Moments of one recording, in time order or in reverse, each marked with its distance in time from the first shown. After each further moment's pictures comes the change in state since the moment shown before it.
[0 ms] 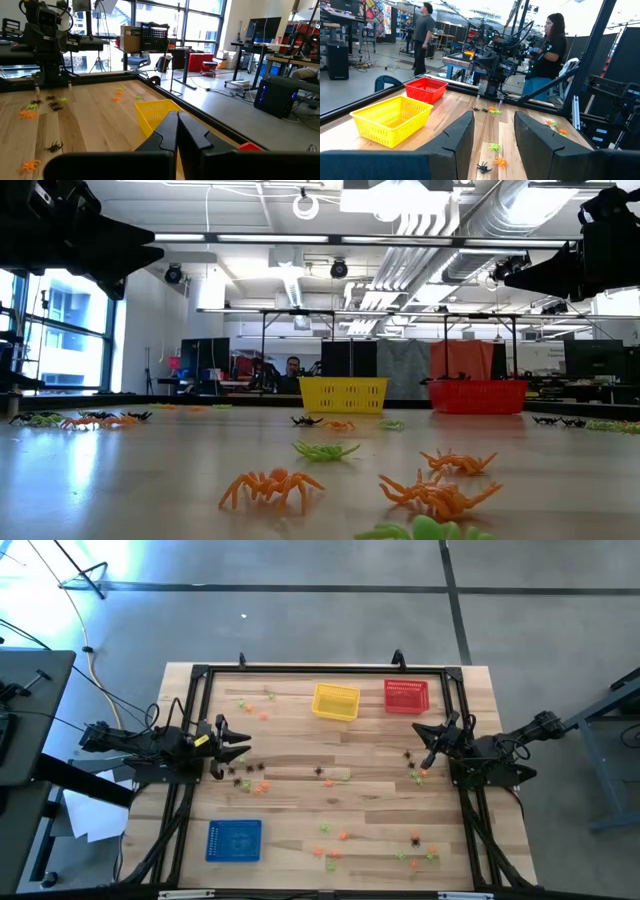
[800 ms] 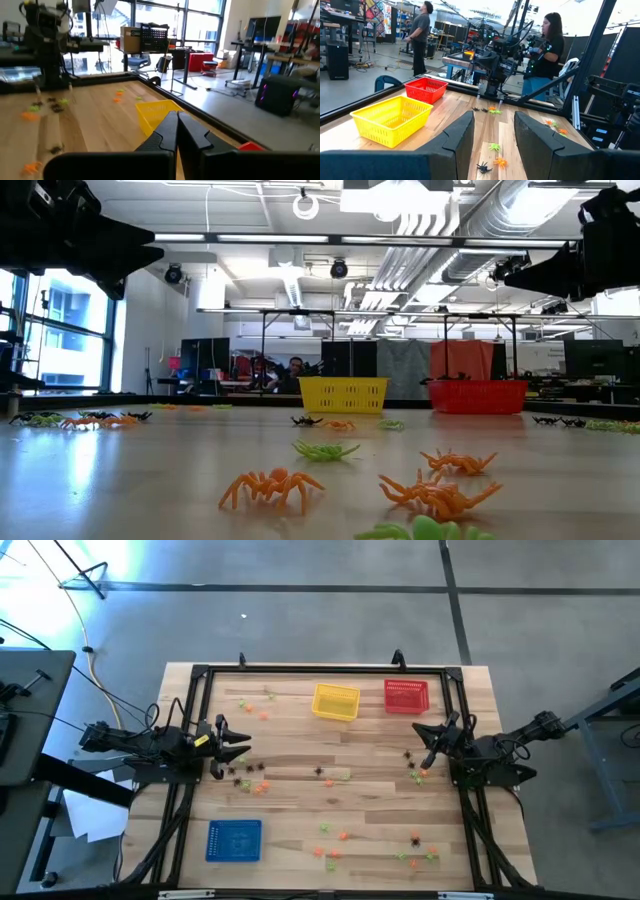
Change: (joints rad) left arm 0.000 0.000 0.000 0.000 0.000 0.000; right arm 0.000 0.000 0.000 0.004 0.000 0.027
